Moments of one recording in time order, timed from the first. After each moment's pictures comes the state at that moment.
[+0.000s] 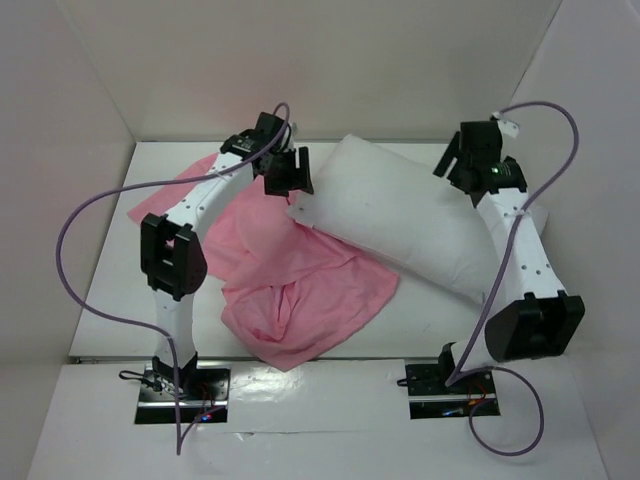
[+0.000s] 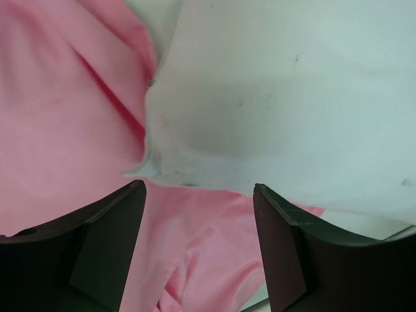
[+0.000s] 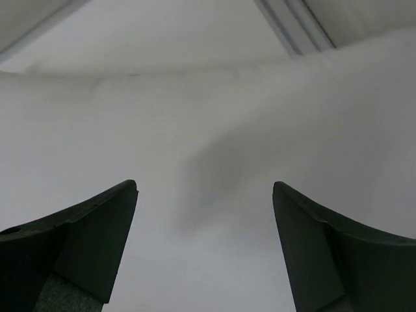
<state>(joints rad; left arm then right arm) -0.39 1.99 1.95 -0.87 0.18 -0.44 0.10 1.46 1.56 -0.77 0.40 0.46</state>
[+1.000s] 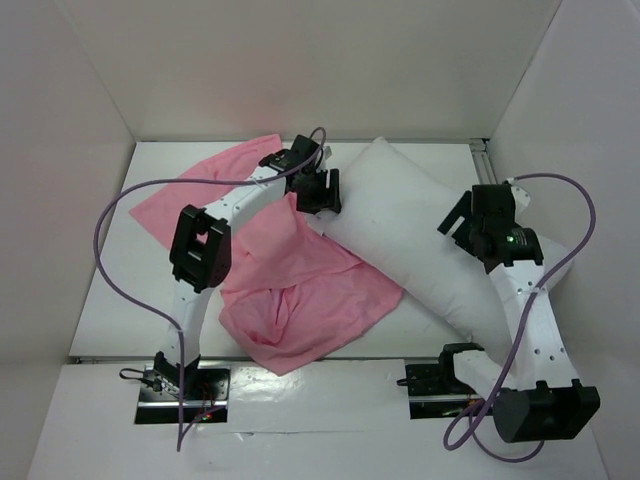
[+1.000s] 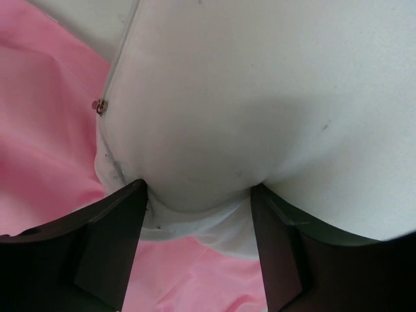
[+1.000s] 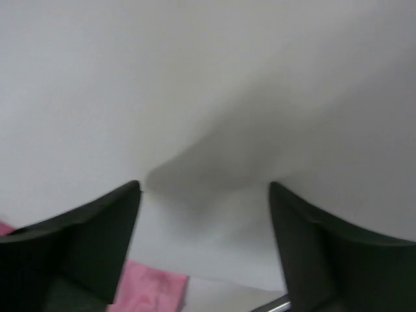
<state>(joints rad) -0.50 2.22 1.98 -0.70 0.29 -0.48 0.02 1.00 1.06 -0.91 0.32 0.65</state>
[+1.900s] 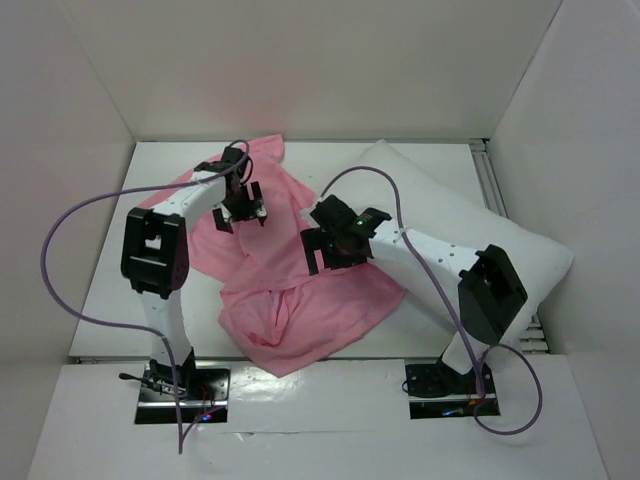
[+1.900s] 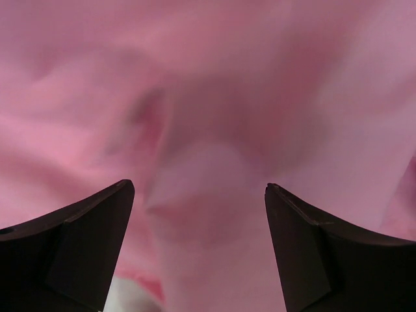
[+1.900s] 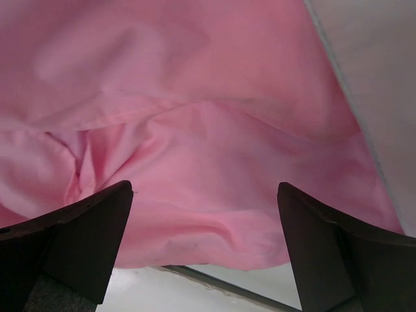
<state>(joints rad) -0.20 1.95 1.54 -0.82 -0.05 -0.50 0.81 1.65 1.29 -0.71 0.08 0.53</state>
